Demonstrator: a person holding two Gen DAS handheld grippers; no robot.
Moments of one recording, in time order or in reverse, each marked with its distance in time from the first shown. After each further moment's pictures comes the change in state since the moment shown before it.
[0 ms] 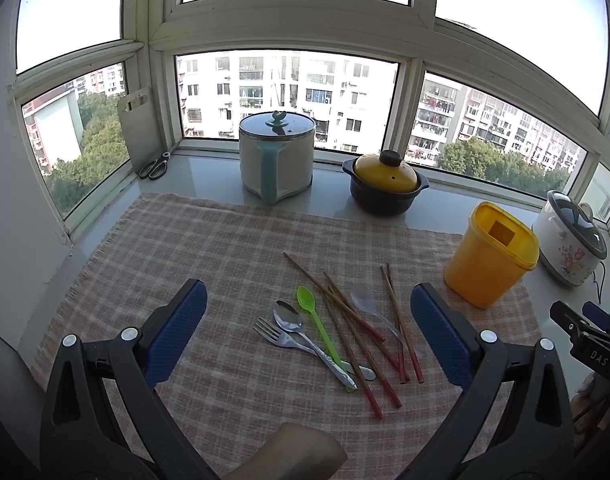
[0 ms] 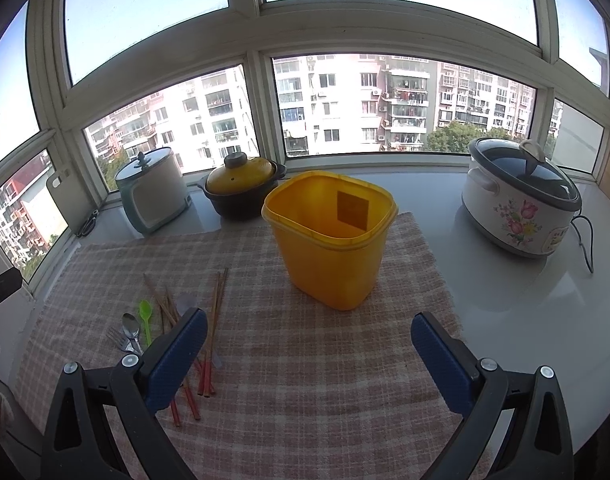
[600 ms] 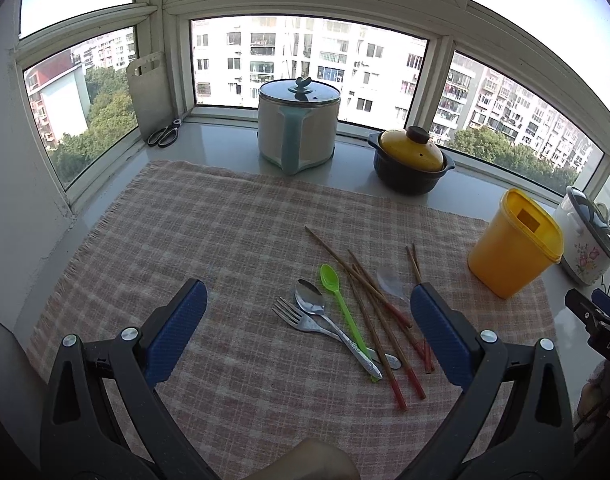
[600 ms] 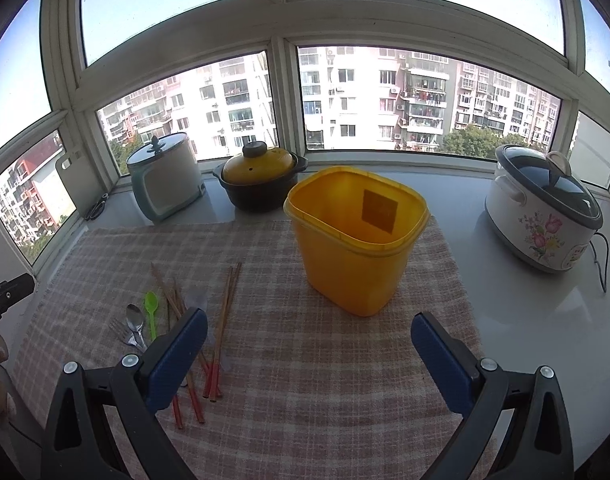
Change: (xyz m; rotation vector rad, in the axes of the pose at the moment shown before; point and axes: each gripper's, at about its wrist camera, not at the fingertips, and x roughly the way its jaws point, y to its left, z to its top) left arm 0.033 0.038 -0.011 -0.059 0.099 0.012; right arm 0.022 0.017 0.006 -0.074 0.024 0.040
